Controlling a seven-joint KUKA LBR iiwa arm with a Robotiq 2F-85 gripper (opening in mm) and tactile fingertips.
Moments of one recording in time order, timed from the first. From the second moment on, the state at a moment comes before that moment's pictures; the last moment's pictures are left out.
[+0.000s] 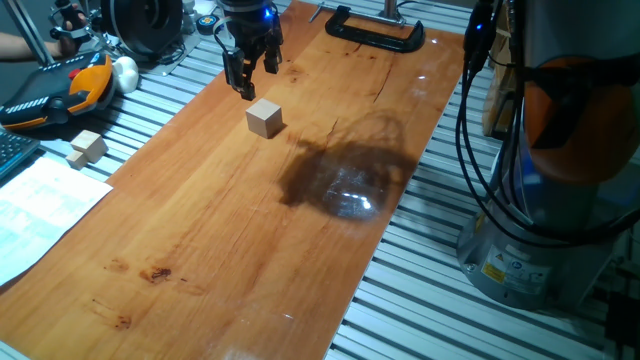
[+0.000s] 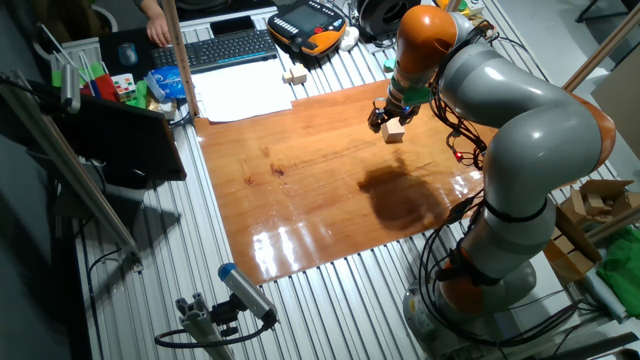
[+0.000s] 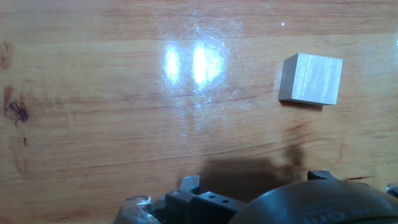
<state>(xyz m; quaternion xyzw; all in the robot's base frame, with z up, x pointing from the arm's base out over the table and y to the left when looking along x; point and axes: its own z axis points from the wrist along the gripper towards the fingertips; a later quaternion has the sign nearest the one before) 0.515 0.001 0.236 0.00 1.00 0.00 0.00</state>
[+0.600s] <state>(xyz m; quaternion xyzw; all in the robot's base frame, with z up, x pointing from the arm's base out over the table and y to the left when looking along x) 0.515 0.001 0.236 -0.07 0.99 -0.06 -0.09</state>
